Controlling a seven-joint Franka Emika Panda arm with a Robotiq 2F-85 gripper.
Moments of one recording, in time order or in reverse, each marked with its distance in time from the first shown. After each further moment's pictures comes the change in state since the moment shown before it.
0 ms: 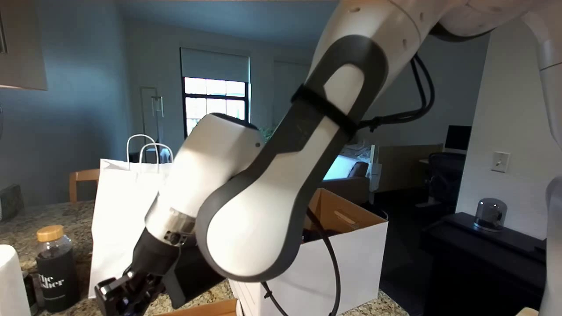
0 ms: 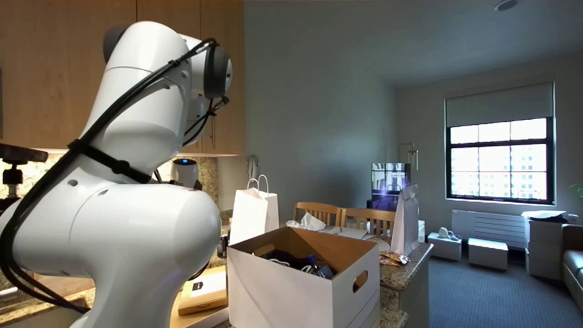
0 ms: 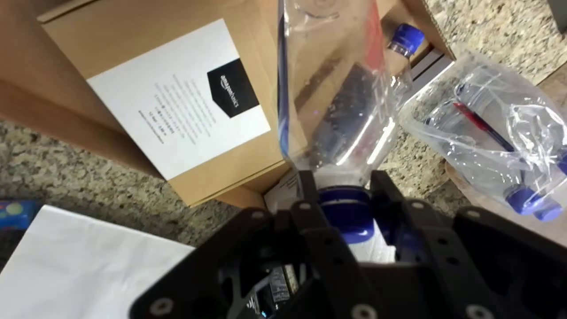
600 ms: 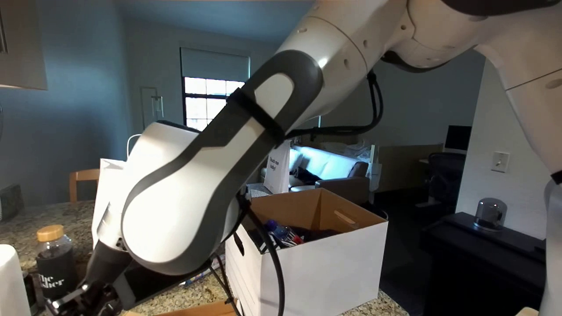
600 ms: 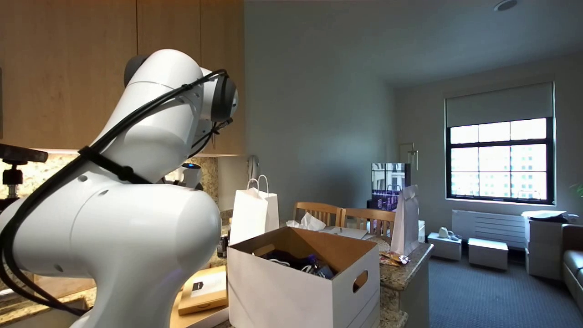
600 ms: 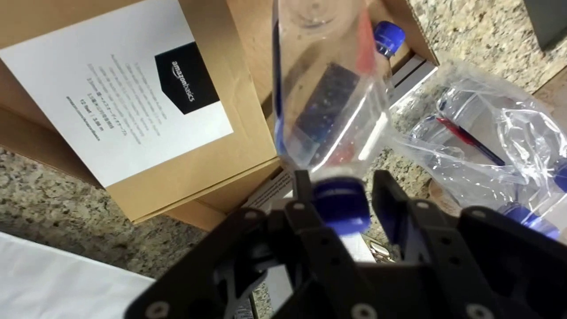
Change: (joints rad) arm 0.020 0.177 0.016 0.261 0.061 -0.196 -0.127
